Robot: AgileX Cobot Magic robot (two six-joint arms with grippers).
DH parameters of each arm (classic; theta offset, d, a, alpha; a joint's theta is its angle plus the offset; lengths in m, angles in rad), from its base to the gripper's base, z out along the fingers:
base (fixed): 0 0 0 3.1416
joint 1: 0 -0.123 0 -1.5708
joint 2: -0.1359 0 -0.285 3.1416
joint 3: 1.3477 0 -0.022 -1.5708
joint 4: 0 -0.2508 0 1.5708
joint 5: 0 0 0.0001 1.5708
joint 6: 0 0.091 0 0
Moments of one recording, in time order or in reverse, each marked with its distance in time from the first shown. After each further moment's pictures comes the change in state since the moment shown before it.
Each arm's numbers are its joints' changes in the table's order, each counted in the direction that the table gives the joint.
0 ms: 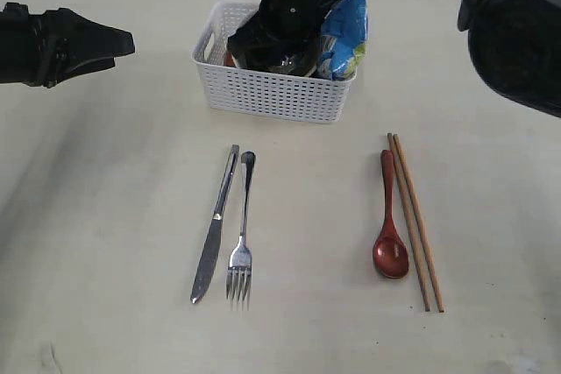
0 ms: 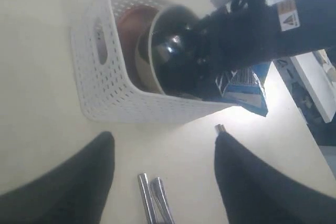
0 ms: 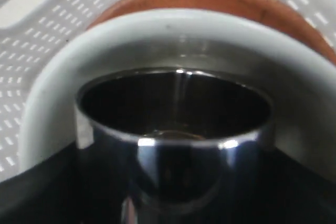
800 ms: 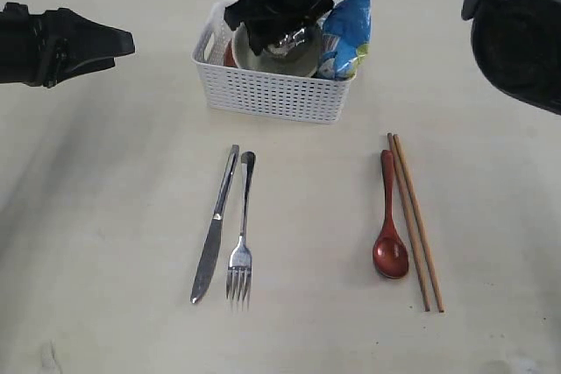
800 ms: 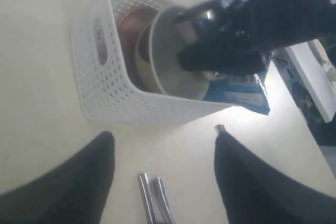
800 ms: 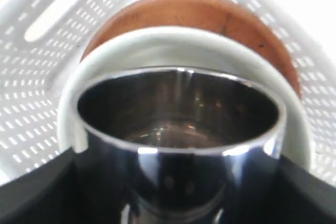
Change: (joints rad) left arm 0.000 0.000 0.000 0.000 0.000 0.000; right arm 0.000 0.026 -0.135 0.024 0.165 0.086
